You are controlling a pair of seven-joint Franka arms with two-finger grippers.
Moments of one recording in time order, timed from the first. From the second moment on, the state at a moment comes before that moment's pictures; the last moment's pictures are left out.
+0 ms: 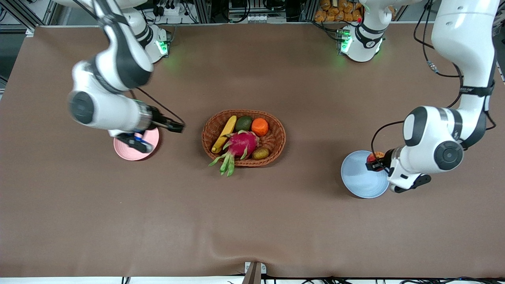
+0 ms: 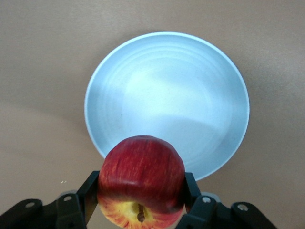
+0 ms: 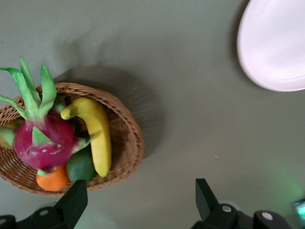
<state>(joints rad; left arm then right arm) 0.03 0.54 -0.17 -1.67 0.05 1.99 -0.47 0.29 0.26 0.08 -1.84 0.33 1.87 0.74</state>
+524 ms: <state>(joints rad) 0.03 0.62 -0.17 -1.65 0.16 2.04 -0.47 0.42 0.40 0.08 -1.92 0.36 2.13 0.84</state>
